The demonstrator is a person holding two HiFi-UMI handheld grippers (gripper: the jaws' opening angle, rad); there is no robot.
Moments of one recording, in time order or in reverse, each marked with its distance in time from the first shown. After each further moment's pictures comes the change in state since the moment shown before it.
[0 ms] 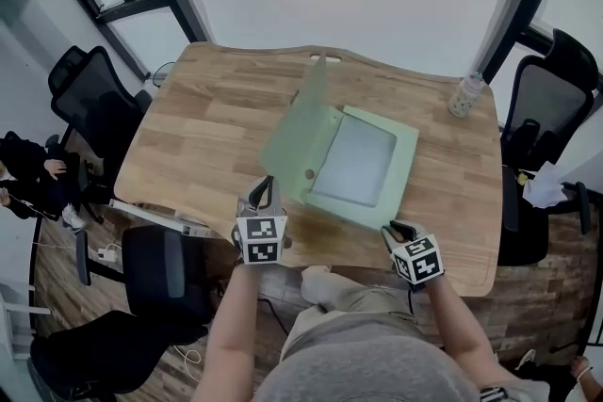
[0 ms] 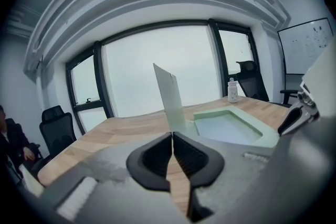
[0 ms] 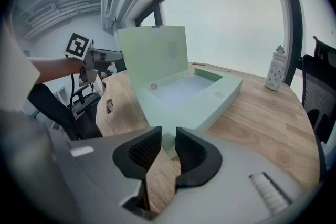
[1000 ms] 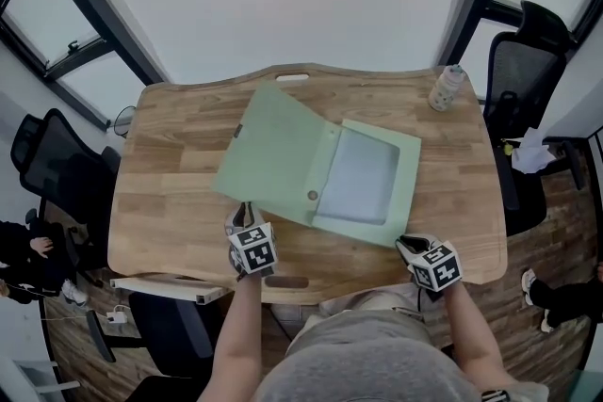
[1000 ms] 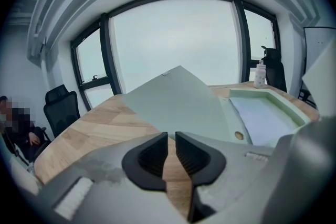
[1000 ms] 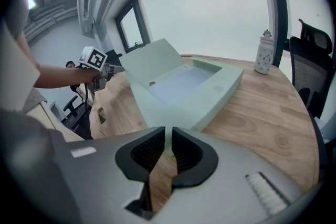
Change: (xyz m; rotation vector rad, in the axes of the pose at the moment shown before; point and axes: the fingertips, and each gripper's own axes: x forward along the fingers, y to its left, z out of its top) left arm 0.104 0.076 -0.064 -0.132 0.235 0.062; right arm 0.003 -0.009 0.004 0.180 0.077 -0.060
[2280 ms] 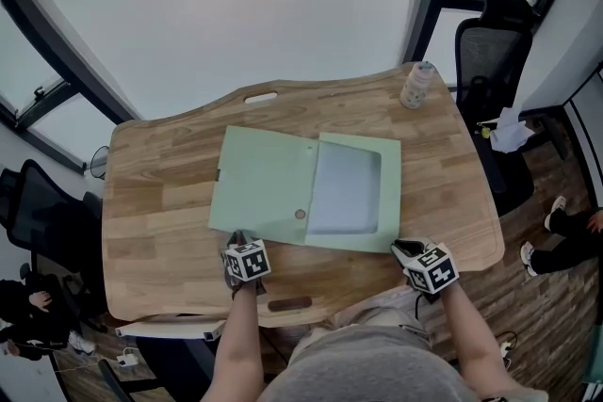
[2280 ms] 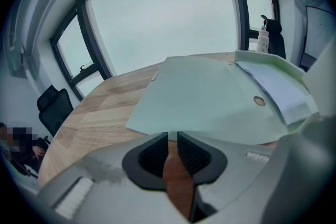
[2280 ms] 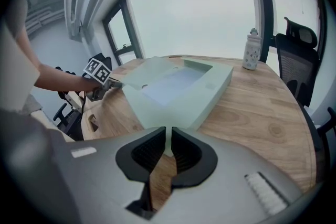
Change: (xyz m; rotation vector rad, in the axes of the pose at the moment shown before) left arm 0.067 0.008 -0.064 0.118 0.254 -0.011; right arm -0.001 -0.005 -0.002 0.089 -0.012 -0.096
